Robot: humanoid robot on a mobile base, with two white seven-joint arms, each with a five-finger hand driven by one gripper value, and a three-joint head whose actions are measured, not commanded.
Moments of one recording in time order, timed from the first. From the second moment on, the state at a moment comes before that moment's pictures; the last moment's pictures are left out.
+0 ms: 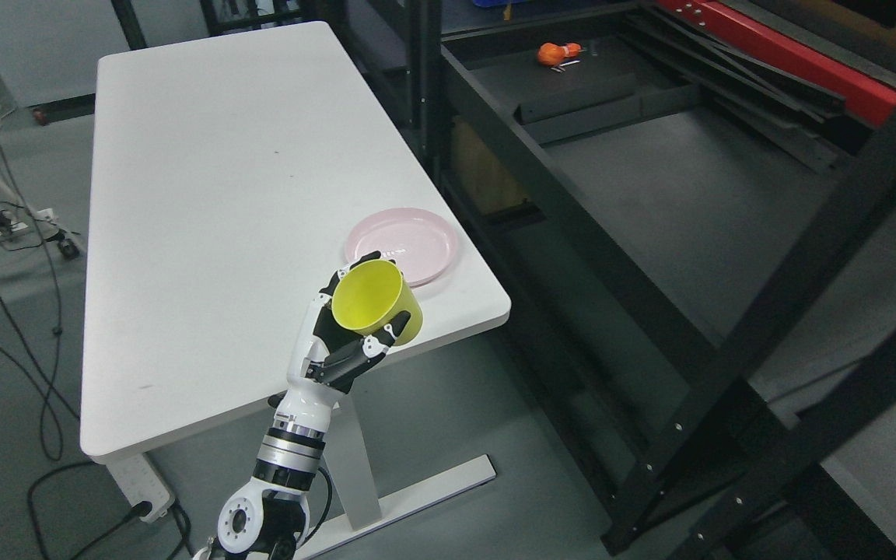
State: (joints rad) left arm -0.20 0.00 -0.14 -1.56 0.48 -0.30 -0.19; right arm 0.00 0.00 0.00 -0.24 0.00 0.09 -0.12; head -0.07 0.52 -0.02
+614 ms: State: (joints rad) left arm -0.19 0.00 -0.18 -1.61 0.48 -0.30 -0.19; right arm 0.00 0.00 0.00 -0.24 0.00 0.09 -0.12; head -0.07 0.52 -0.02
